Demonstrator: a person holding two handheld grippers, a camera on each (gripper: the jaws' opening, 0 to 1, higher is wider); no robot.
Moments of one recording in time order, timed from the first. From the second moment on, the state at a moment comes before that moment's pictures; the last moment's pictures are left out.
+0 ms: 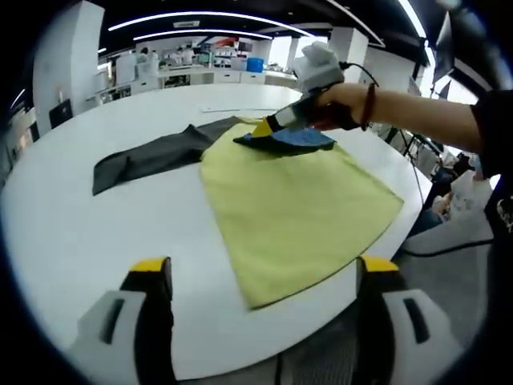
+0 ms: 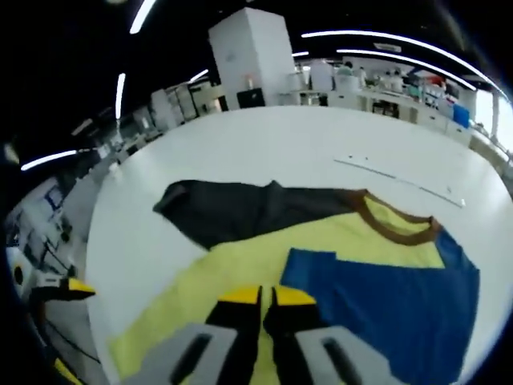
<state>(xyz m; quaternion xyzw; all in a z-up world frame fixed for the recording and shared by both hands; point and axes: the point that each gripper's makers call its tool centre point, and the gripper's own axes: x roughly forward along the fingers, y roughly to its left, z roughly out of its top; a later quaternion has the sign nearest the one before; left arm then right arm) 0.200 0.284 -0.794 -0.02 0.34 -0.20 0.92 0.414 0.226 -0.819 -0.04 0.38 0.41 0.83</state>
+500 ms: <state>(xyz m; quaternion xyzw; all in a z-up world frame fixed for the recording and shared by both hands) 0.202 0.278 -0.788 -0.02 0.33 -0.20 0.92 0.421 0.205 -0.826 -0.02 0.39 0.38 0.84</state>
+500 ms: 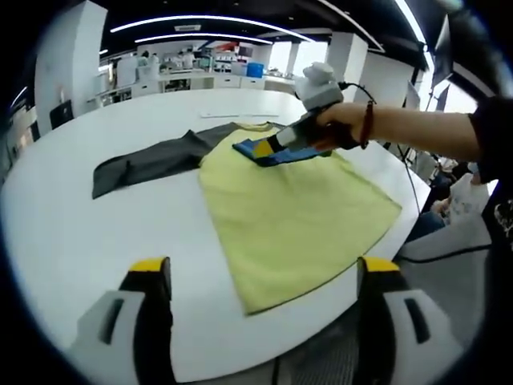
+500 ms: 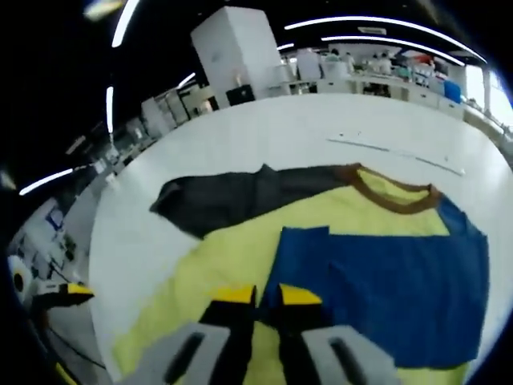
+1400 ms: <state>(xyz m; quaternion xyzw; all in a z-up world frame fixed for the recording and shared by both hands) 0.205 0.289 -0.784 0.00 0.33 -0.18 0.93 0.420 0.178 -0.841 -0.05 0.40 0.32 0.86</state>
